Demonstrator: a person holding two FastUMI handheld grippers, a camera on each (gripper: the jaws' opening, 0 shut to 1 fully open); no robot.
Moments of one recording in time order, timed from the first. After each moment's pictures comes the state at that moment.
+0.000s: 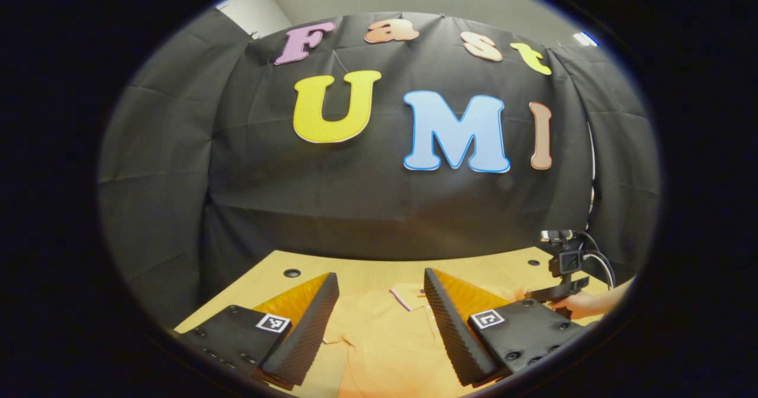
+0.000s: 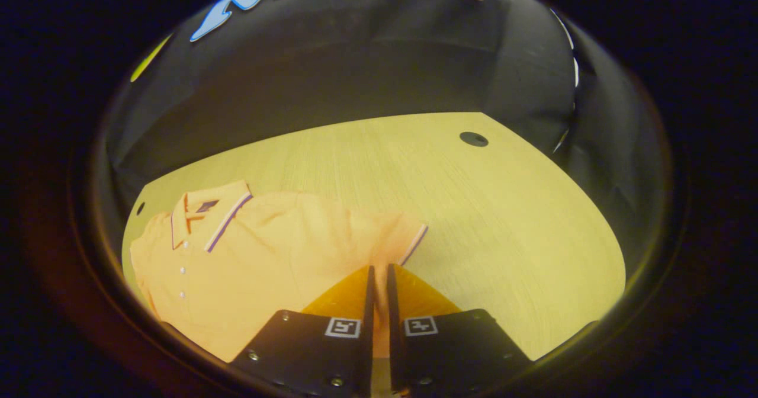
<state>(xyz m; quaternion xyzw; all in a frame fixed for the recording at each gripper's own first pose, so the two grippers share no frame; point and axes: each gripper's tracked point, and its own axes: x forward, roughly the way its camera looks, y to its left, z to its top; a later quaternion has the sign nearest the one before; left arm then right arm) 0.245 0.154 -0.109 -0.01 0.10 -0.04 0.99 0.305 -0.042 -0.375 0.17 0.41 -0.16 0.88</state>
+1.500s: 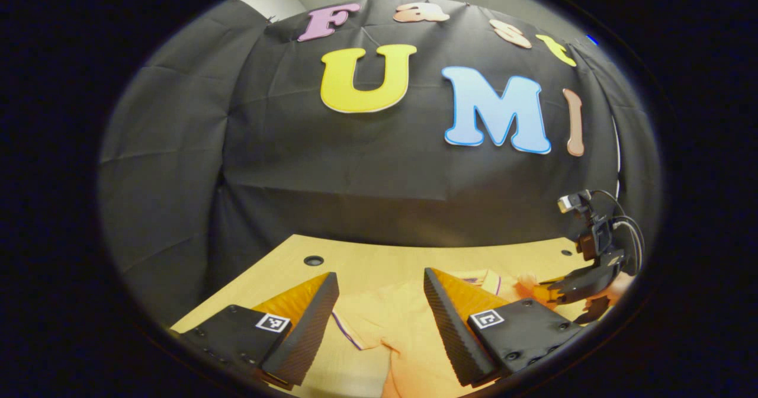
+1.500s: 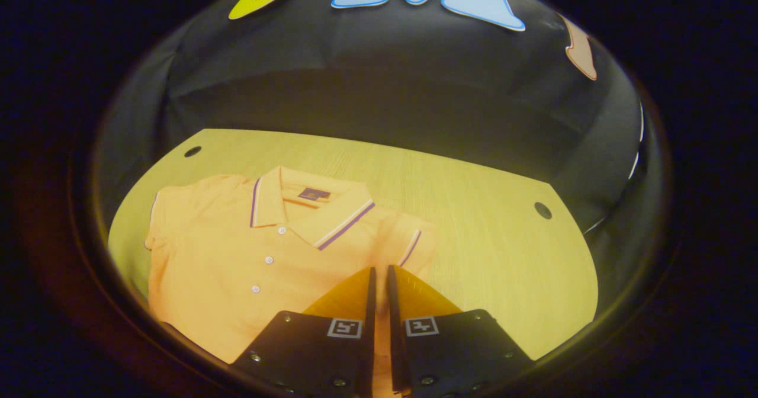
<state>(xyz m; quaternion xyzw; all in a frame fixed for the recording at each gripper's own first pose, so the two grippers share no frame) 0.309 0.253 -0.188 -0.01 0.13 0.00 0.99 0.346 0.073 -0.314 0.02 0.39 -0.02 0.92</state>
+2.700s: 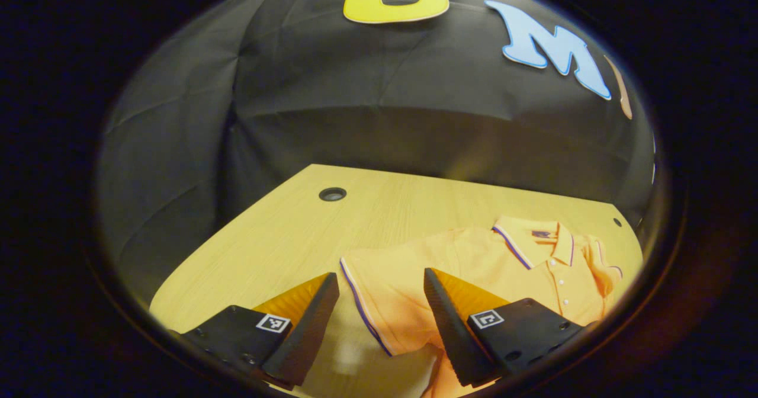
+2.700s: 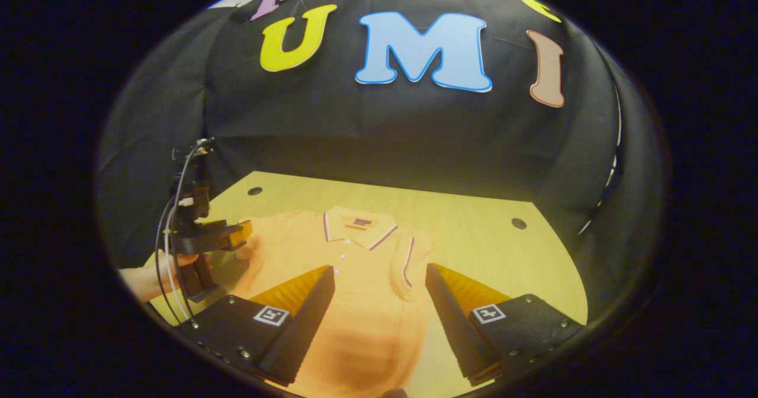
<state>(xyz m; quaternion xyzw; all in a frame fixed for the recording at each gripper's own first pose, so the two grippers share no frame) 0.381 0.306 -0.352 -0.02 0.29 0.07 0.95 0.215 0.106 -0.168 0.06 0.30 0.01 0.95</state>
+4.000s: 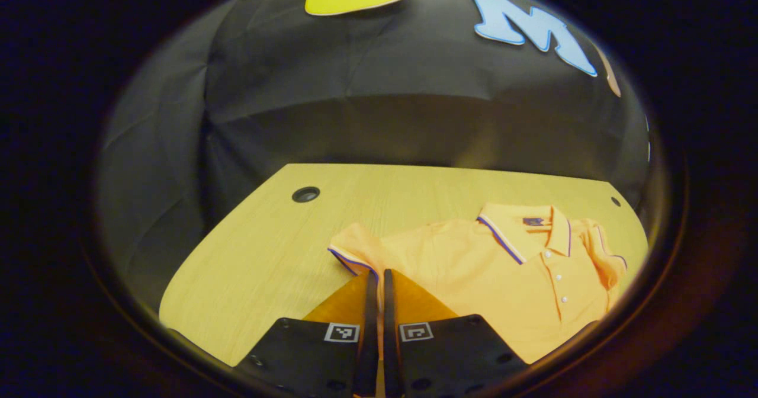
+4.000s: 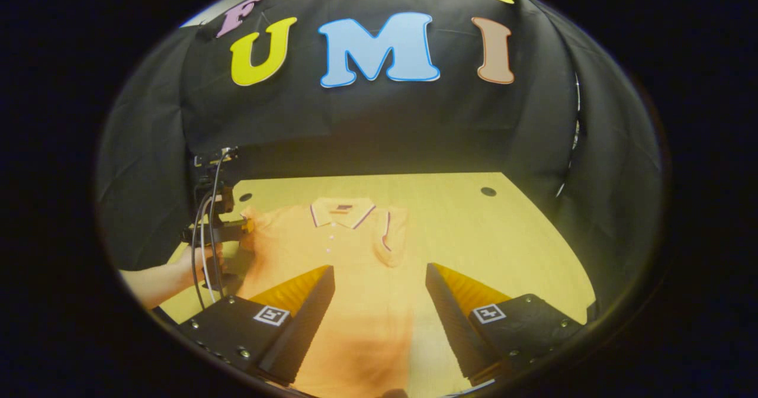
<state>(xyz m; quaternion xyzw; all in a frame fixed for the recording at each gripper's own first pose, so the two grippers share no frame) 0.404 0.265 -0.344 0.03 0.31 0.03 0.95 0.144 0.086 -0.162 0.12 0.30 -0.05 0.94</state>
